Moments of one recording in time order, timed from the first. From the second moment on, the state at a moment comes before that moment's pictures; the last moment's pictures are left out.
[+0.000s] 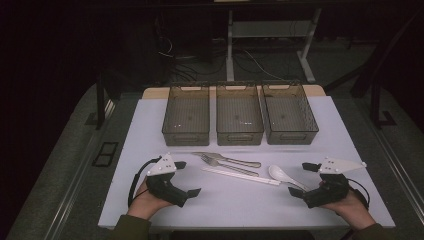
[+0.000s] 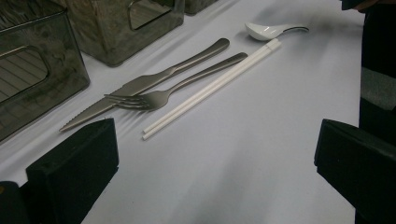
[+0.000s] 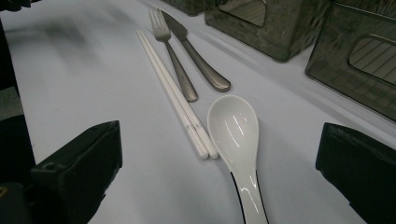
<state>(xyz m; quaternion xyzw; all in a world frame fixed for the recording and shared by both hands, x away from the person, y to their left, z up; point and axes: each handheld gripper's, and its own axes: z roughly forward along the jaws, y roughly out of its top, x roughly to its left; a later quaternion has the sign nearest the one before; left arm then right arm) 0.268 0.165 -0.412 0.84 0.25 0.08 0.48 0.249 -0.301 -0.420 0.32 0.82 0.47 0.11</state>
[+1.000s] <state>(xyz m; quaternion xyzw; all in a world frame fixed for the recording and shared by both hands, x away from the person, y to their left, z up) 0.264 0.164 -0.415 0.84 0.25 0.08 0.48 0.267 -0.277 -0.412 0.30 0.83 0.46 0.08</state>
